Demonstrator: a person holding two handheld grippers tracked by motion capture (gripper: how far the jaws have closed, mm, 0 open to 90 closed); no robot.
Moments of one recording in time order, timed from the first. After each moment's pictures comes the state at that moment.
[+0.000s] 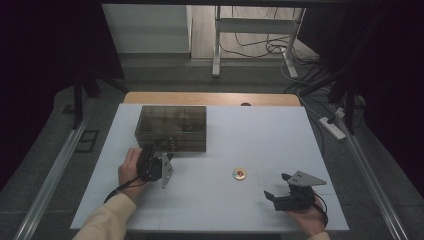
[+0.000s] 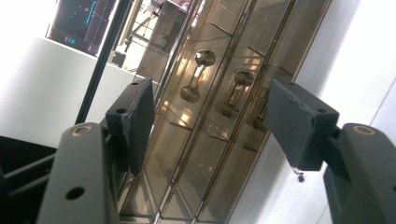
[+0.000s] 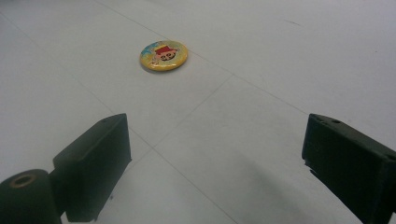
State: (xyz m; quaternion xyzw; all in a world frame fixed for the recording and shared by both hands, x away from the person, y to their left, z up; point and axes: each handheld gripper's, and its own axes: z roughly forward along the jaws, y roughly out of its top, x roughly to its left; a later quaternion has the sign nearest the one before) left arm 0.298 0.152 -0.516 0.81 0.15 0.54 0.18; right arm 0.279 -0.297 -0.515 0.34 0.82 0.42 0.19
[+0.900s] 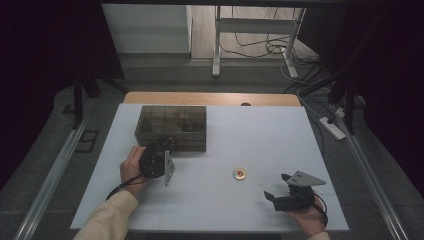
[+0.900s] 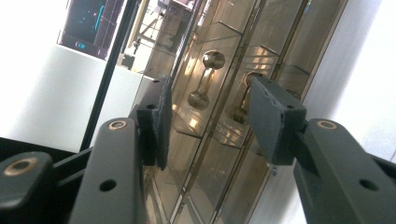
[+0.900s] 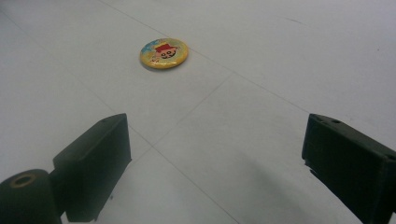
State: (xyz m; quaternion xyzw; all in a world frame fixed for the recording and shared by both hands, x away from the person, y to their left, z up) left arm 0.309 0.149 -0.520 0.80 0.14 0.56 0.17; right arm 0.279 -0.296 -0.516 0.34 0.82 0.41 0.19
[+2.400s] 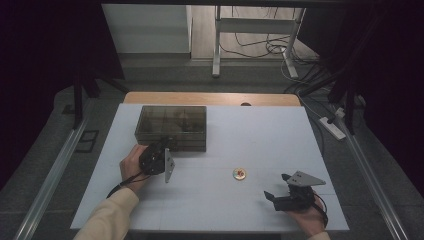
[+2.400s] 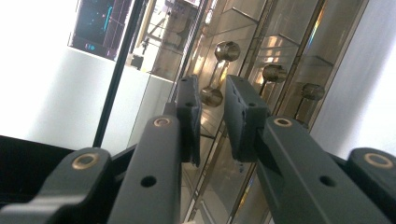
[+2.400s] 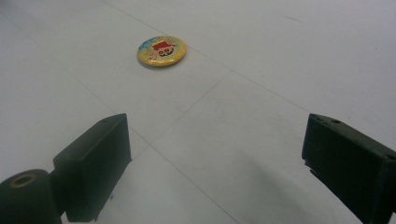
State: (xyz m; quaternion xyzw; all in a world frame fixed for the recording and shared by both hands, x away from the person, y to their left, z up) left arm 0.319 0.152 -0.524 0.79 0.13 0.58 0.15; right arm 0.279 -0.297 -0.516 0.34 0.82 0.41 0.19
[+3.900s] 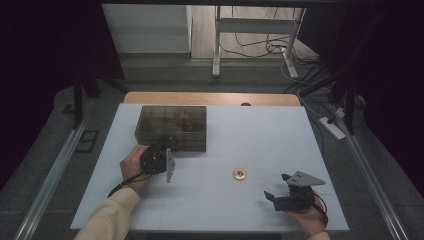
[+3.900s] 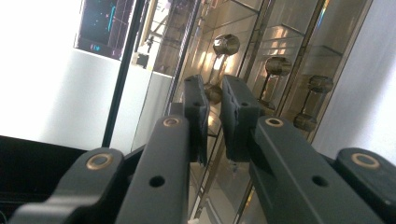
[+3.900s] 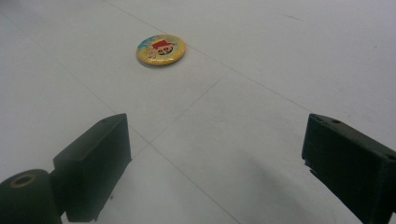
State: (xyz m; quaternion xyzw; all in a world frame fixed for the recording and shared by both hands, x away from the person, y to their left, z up) left arm 0.322 0.151 -0.527 0.79 0.12 0.59 0.13; right arm 0.279 -0.297 -0.517 0.35 0.82 0.41 0.19
